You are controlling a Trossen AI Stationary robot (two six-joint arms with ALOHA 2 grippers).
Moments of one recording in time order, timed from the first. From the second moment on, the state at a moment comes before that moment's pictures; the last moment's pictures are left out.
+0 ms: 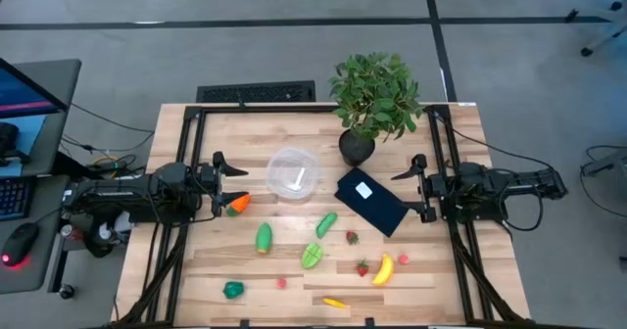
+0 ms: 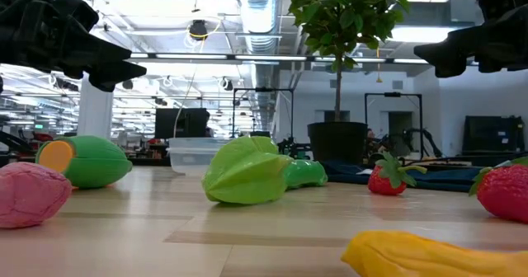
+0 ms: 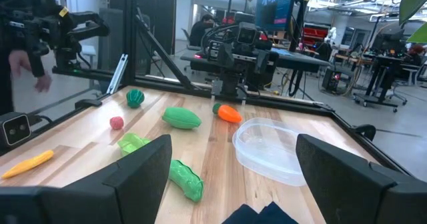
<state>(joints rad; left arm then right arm) 0.07 0.10 0.01 0.03 -0.01 -0.05 0.08 0.00 0.02 -0.01 -0.03 -0.18</state>
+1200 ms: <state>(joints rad) 0.07 0.10 0.01 0.04 -0.07 -0.52 0.07 0.00 0.02 -0.01 0.01 -0.21</state>
